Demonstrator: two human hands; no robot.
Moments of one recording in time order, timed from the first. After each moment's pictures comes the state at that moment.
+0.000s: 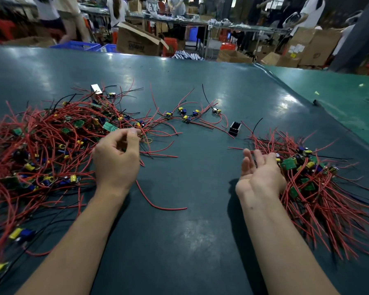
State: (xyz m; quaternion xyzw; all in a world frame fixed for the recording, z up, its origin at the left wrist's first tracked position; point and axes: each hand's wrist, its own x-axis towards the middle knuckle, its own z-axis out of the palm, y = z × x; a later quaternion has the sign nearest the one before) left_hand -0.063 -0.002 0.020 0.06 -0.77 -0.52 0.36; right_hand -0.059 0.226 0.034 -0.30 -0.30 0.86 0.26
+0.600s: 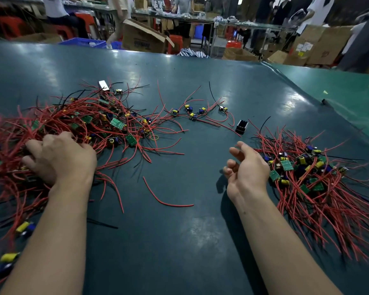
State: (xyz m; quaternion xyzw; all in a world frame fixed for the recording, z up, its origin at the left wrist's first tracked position) left_hand -0.064 -0.087 0.018 0.37 -0.88 -0.11 0.27; right_hand -0.061 0.199 0.028 -0.26 -0.46 0.83 0.15
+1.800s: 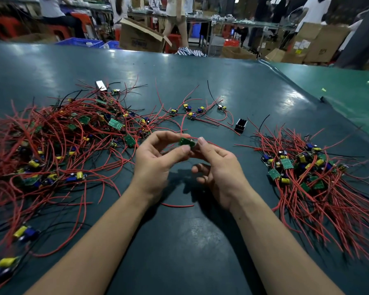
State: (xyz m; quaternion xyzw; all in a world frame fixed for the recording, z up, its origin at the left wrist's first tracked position) left_hand -0.048 0.045 0.020 -0.08 -0.53 -0.83 0.12; right_hand -0.049 0.174 0.030 -0.04 -0.59 0.80 -0.09
